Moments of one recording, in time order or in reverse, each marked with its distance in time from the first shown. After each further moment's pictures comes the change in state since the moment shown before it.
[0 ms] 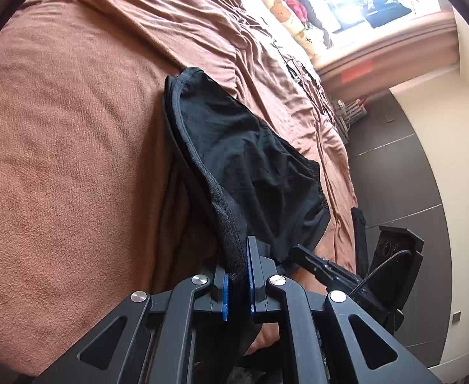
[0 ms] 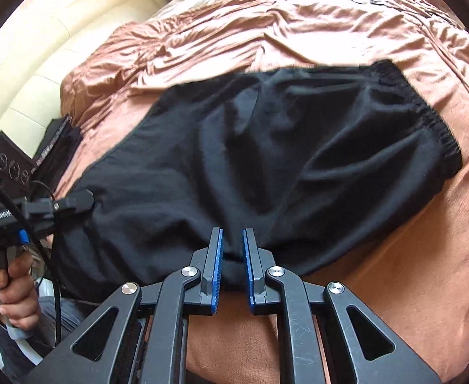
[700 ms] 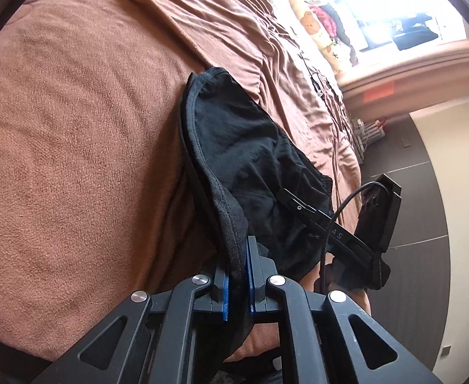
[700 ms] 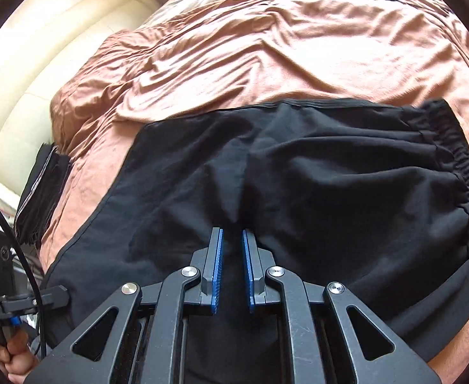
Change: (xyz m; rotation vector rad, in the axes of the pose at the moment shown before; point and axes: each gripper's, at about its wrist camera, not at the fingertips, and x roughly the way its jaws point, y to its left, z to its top) left arm -0.002 0.003 -0.005 -0.126 -0.034 0.053; right arm 0.070 -0.017 0.065 0.057 0.019 0.024
